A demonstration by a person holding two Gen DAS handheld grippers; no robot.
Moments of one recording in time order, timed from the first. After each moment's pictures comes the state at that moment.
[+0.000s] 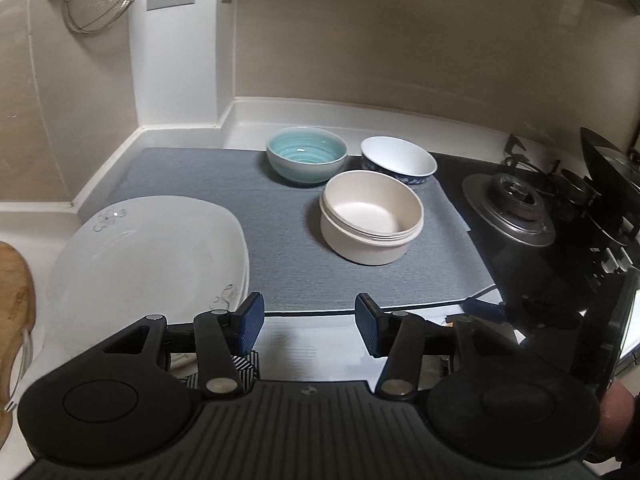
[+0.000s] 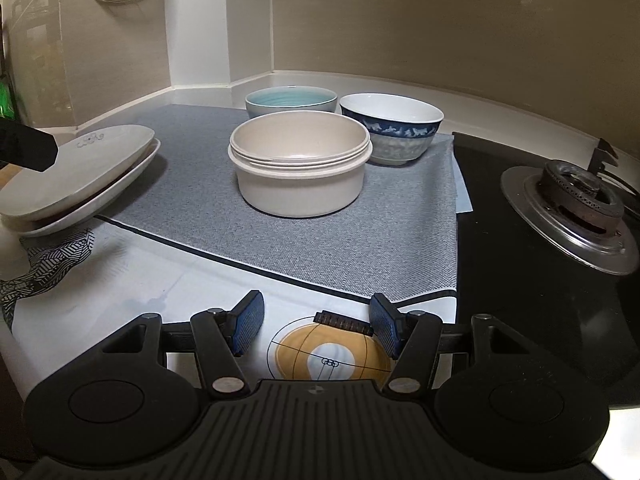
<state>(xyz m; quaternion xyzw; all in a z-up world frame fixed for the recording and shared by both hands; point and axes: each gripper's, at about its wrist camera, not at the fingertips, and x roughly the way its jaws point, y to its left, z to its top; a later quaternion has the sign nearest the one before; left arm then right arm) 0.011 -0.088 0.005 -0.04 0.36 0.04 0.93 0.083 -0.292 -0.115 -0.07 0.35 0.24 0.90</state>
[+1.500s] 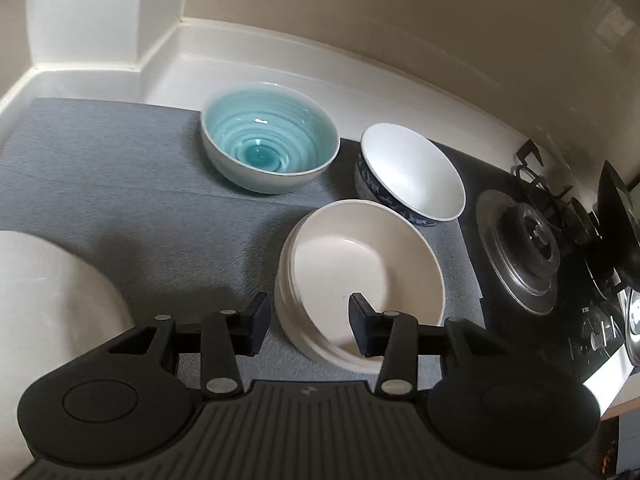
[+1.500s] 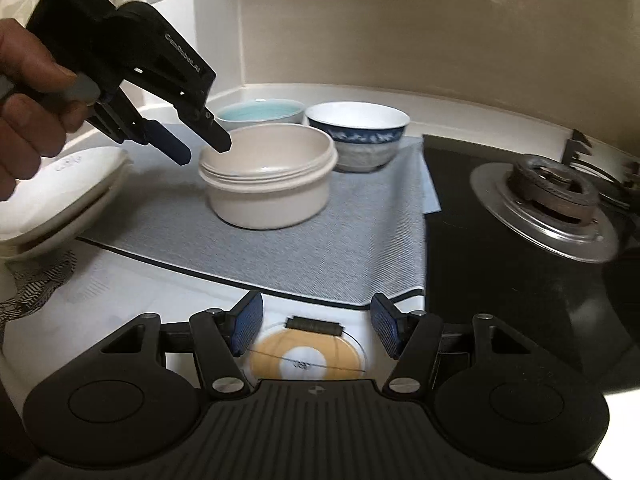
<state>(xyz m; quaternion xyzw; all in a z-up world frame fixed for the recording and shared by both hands) 0.215 -0.065 -0.039 -0.15 0.47 -0.03 0.87 0.075 -0.293 -0.117 -0.06 0.34 0.19 0.92</state>
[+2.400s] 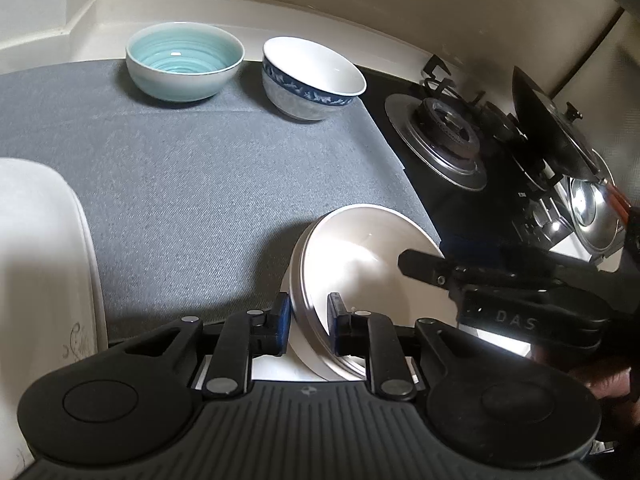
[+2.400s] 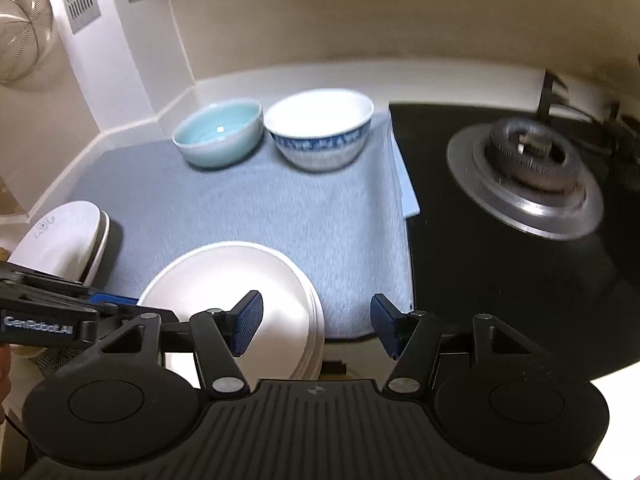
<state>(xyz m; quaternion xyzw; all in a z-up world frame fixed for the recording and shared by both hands) 0.129 -0.078 -0.060 -0.10 0.48 -0.17 0.85 0.116 -0.287 -0.071 0.02 0.44 0.14 0.89</state>
